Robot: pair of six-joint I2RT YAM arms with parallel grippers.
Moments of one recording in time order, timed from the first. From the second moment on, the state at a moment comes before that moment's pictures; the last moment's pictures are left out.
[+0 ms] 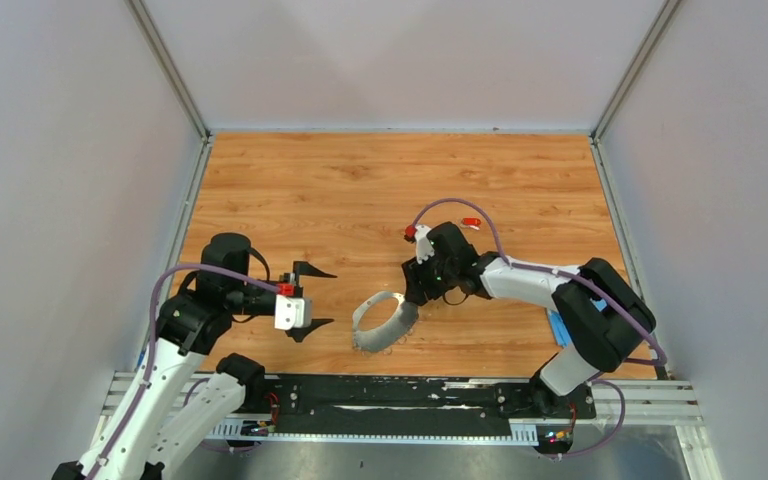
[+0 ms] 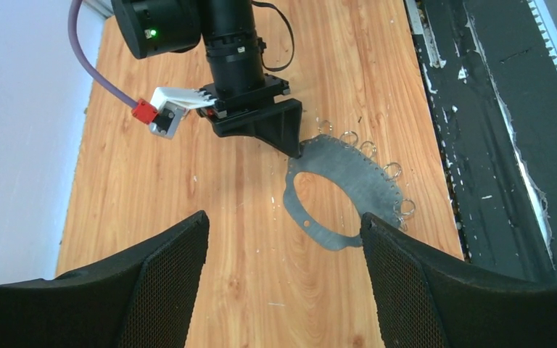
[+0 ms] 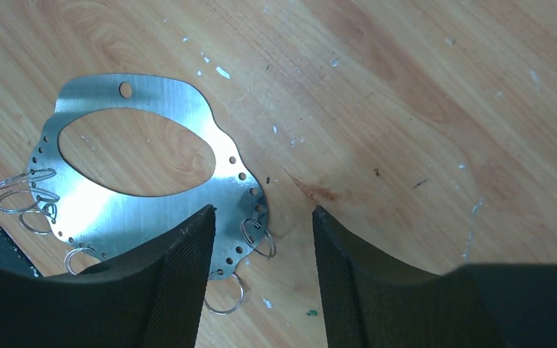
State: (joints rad) left arm -0.40 0.63 0.81 -0.78 0.97 1.03; right arm 0.72 1.56 0.75 -0.07 -0.28 0.14
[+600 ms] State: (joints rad) left arm -0.40 0.62 0.81 -0.78 0.98 1.02; right arm 0.70 1.49 0.69 -0.05 -0.37 0.14
